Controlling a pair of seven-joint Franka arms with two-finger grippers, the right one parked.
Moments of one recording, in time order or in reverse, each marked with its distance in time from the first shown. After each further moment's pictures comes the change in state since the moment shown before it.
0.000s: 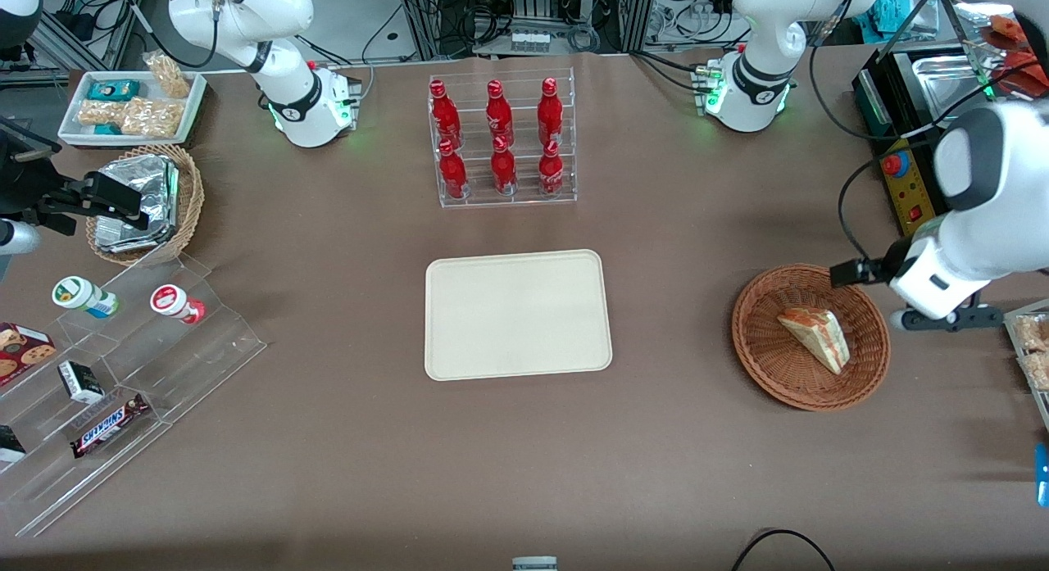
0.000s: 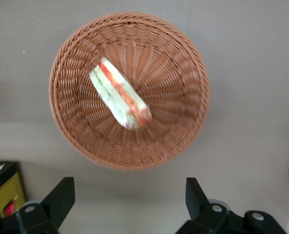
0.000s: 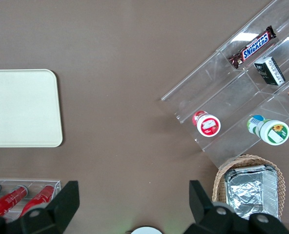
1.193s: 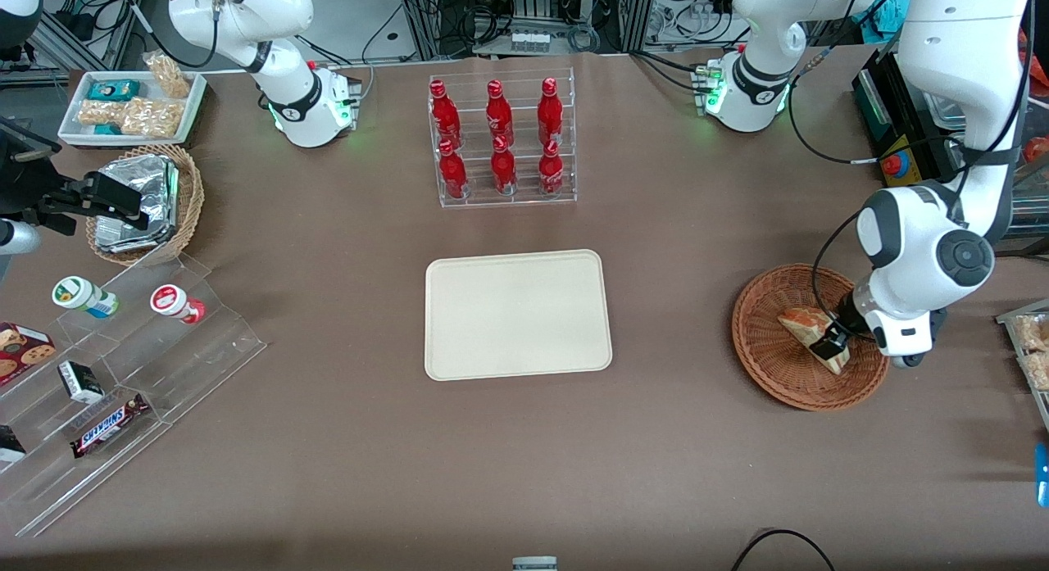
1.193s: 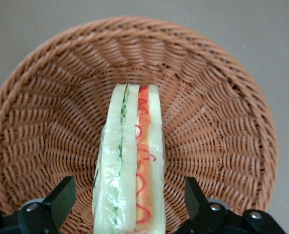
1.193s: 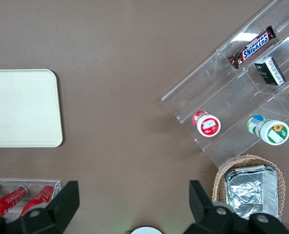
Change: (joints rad) arm 0.032 0.193 -0.006 -0.212 -0.008 0.535 -0.804
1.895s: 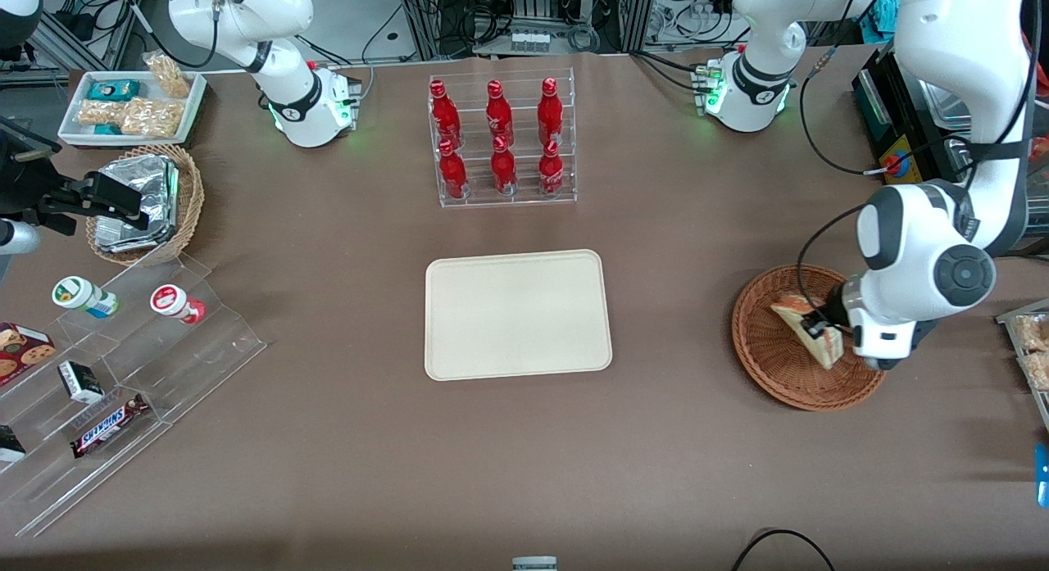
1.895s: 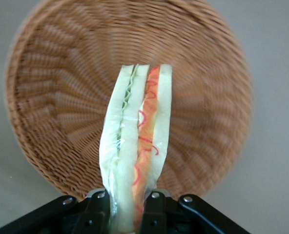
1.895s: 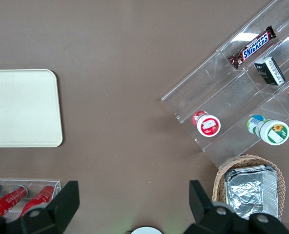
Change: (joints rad) arm -0.099 -0.038 -0.010 0.156 0.003 -0.343 0.212
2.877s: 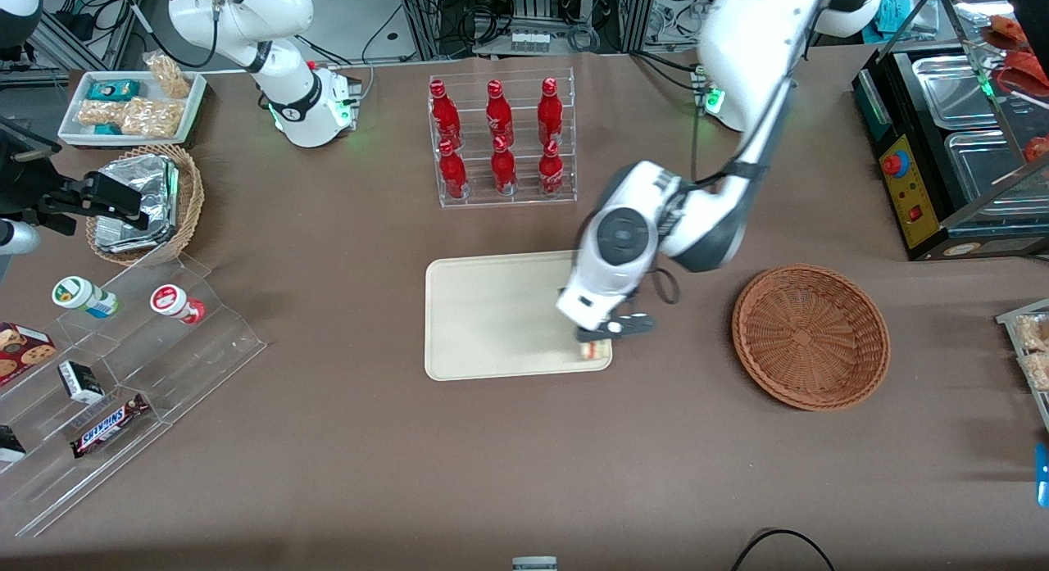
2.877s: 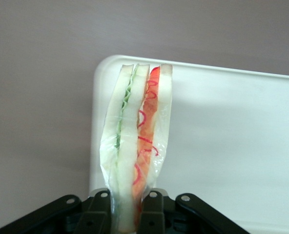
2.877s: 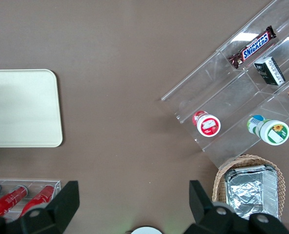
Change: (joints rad) arm -0.584 0.282 -0.021 0.392 -0.067 0.002 -0.185
